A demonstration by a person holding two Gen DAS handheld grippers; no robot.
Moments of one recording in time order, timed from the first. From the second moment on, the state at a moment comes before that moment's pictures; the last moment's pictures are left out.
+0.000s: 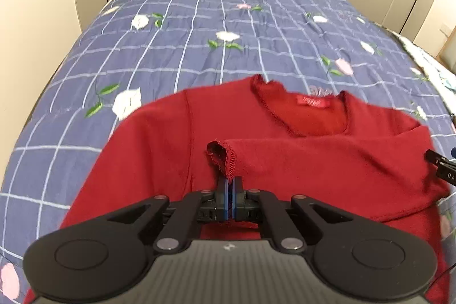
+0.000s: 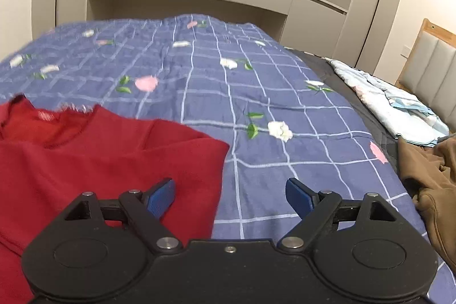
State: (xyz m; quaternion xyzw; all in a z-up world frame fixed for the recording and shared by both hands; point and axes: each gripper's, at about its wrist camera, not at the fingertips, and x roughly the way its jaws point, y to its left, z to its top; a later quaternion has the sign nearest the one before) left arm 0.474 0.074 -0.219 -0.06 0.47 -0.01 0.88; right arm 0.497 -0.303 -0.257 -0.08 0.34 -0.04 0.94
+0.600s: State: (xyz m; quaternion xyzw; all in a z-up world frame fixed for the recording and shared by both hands) left arm 0.443 0.071 -0.208 -0.05 0.45 0.00 0.89; right arm 0.462 -0.280 -0.238 -0.11 0.32 0.01 0.94
